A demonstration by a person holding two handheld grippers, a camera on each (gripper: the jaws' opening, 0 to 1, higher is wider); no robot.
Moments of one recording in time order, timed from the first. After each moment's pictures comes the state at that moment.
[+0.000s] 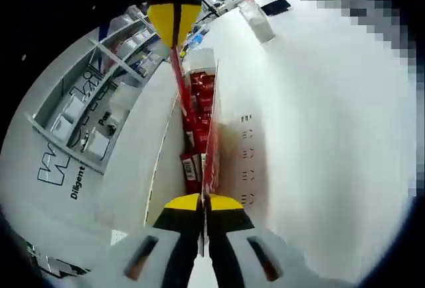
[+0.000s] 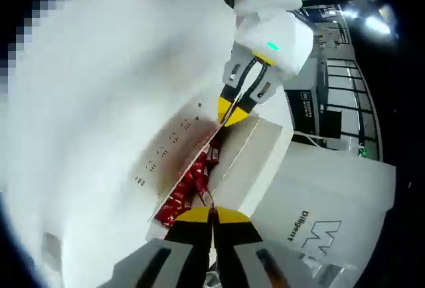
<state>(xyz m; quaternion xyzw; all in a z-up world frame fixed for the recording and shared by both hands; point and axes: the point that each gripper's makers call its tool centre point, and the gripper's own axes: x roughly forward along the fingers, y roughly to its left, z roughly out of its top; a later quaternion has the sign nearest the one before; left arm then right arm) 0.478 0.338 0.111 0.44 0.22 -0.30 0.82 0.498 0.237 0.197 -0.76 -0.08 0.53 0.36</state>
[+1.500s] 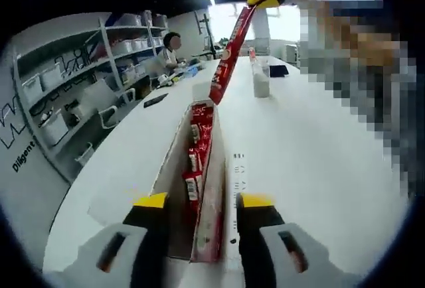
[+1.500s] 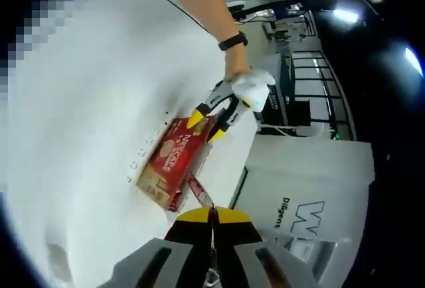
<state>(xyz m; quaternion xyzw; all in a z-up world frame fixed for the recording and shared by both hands) 0.531 0.349 0.131 0.23 0.19 -0.43 0.85 0.485 0.202 0.277 -0.71 -0.12 0.51 0.47</state>
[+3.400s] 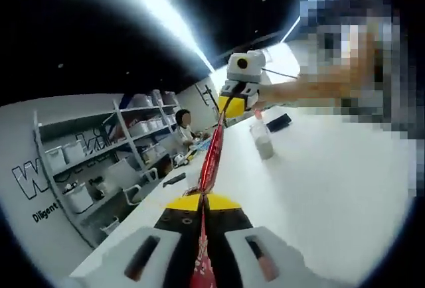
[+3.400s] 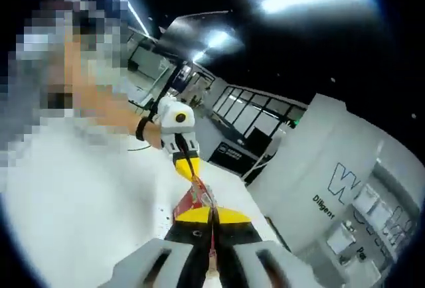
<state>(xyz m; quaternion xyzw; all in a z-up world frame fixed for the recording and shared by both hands) 0.469 0.300 0.202 0.21 -0.06 -0.43 0.87 0.475 0.183 0.248 -0.28 -0.10 0.68 0.67</state>
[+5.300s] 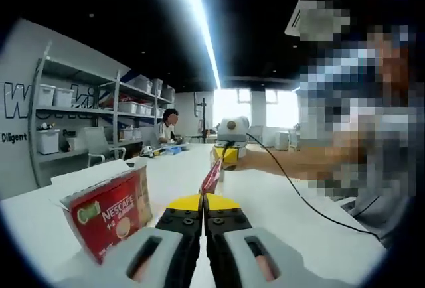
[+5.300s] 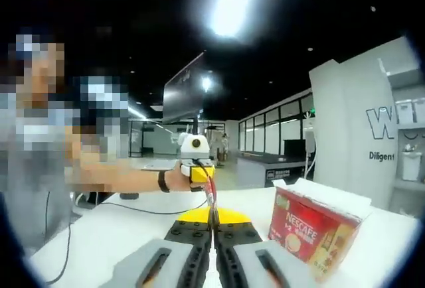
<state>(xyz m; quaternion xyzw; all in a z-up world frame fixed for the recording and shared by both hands) 0.323 0.283 0.195 0.01 0.01 -0.48 0.88 0.358 0.165 0.198 -0.01 -0.02 0.79 0.62</state>
